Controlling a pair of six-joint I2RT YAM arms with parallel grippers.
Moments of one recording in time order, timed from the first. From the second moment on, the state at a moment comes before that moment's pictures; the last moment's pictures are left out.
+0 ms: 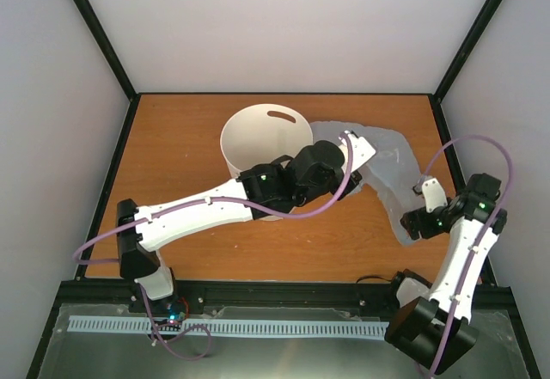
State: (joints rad) left arm -1.24 1.68 1.74 -0.43 -0.36 0.05; right arm -0.60 0.91 0.93 -1.25 -0.43 -0.90
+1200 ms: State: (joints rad) left arm -1.21 1.70 1.66 -0.44 -0.37 0.04; right arm -0.60 0.96 0.86 -1.03 -0.40 -0.95
